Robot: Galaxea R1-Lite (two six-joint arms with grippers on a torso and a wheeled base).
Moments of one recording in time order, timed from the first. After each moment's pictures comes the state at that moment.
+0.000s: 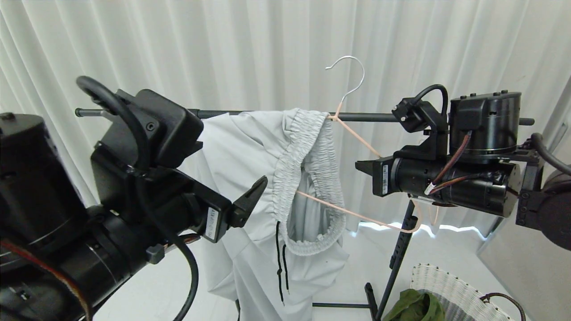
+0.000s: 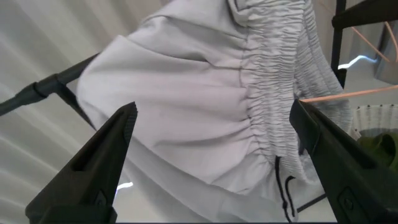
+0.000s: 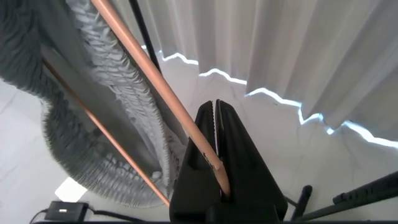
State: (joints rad) left arm -0.82 1.33 -0.70 -0.55 0.42 0.35; right arm 0.71 1.66 -1.06 -0.33 0.01 0.17
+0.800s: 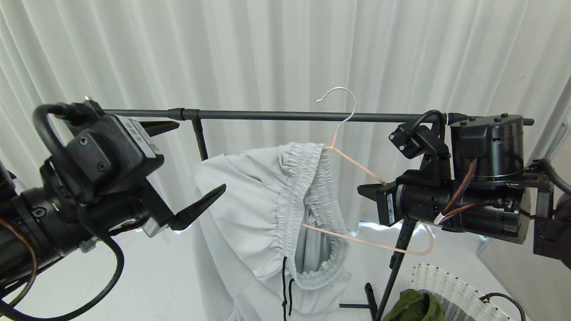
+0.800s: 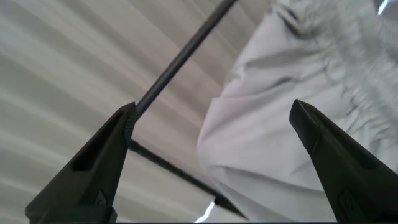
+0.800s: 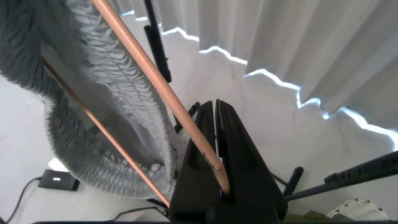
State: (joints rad) left arm -0.49 1.23 -0.66 -0.49 -0.06 0.85; right arm 0.75 1.61 -0.95 -0.31 0.00 0.12
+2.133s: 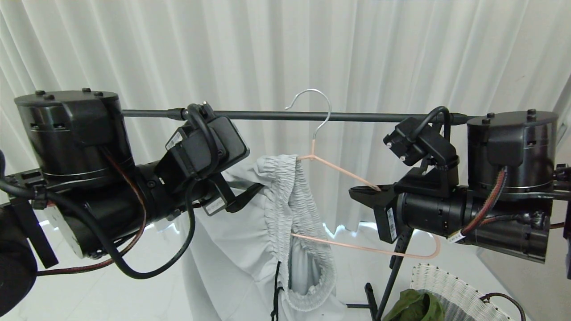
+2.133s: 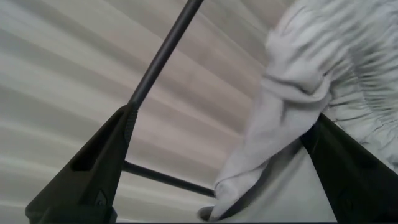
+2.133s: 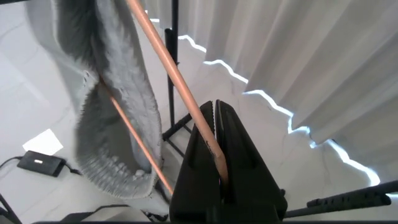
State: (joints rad) left arm -0.56 1.47 -0.82 -0.49 0.01 0.89; right arm 0.86 1.55 -0.94 -0.32 -0.03 -0.01
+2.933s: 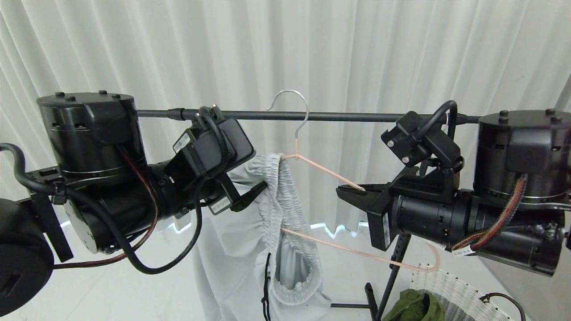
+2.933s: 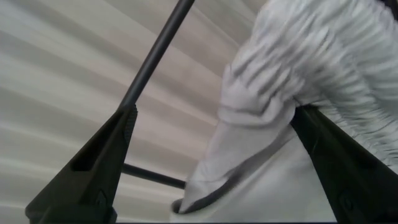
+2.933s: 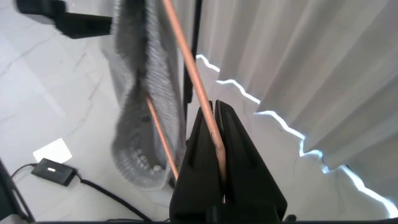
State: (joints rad) left arm -0.56 1.50 -0.84 -0.49 0.01 0.89; right arm 0.93 1.54 -0.92 -0.41 -0.02 -0.01
